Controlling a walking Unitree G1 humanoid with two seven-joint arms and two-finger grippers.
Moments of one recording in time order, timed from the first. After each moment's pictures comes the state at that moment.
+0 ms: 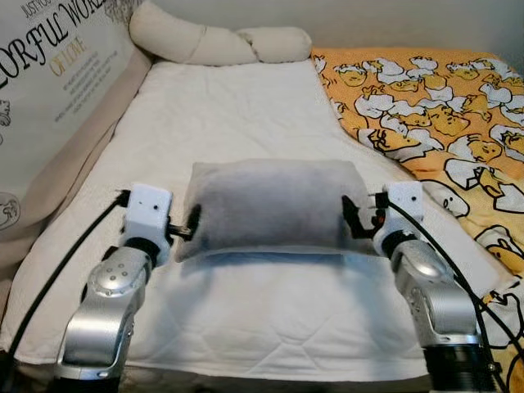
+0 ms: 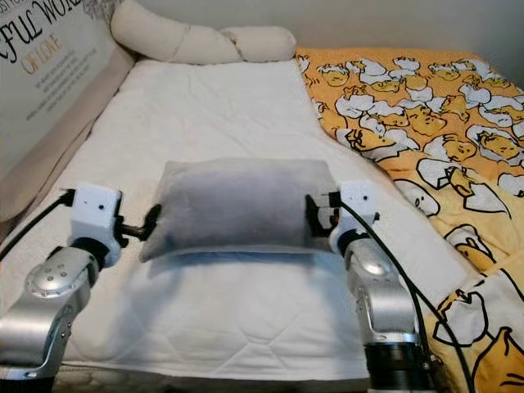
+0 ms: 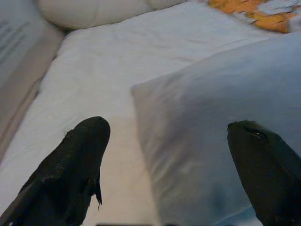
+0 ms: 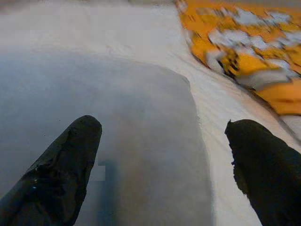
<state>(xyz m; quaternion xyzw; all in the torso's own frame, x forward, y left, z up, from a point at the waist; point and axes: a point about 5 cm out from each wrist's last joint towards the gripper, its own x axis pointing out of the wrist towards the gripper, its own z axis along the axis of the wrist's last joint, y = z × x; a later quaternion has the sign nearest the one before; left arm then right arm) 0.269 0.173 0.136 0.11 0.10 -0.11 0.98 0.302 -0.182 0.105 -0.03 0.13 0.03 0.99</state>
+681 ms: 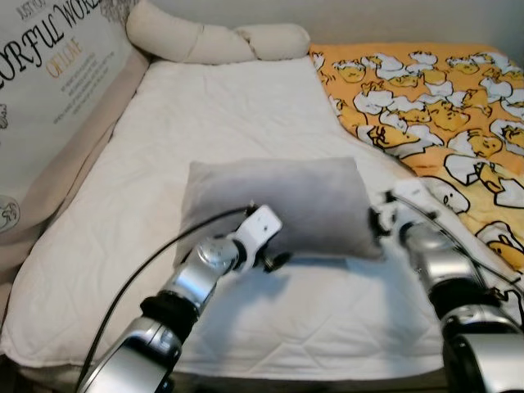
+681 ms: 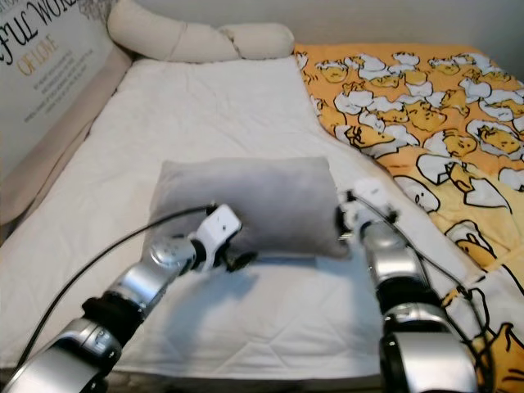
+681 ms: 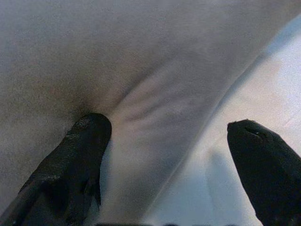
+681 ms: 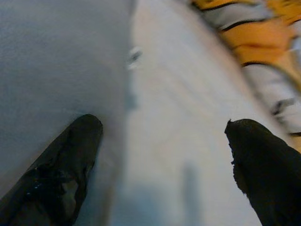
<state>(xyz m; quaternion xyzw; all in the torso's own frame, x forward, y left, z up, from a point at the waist) 0.317 0.078 0.049 0.20 0.22 -0.39 0.87 0.342 -0.220 0.064 -0.12 0.25 -0.01 0.96</state>
